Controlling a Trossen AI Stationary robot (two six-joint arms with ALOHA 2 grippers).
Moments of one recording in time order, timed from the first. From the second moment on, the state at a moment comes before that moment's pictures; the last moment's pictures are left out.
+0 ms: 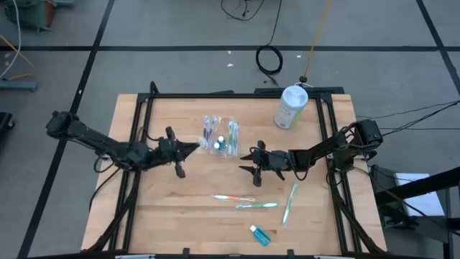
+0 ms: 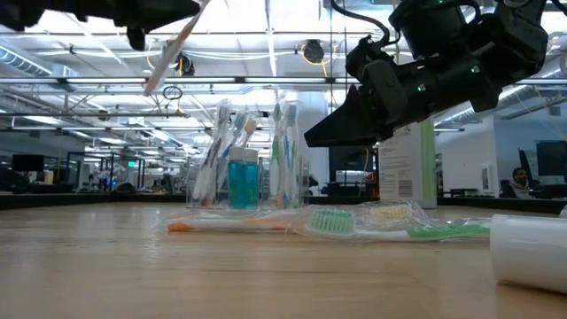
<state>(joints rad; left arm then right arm) -0.34 0.92 0.42 0.61 -0.64 0.04 0.13 1.68 0.56 0.79 0.23 0.14</state>
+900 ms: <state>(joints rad) 0.06 1.32 0.35 1.20 -0.36 0.08 0.12 1.68 0.56 0.79 0.23 0.15</state>
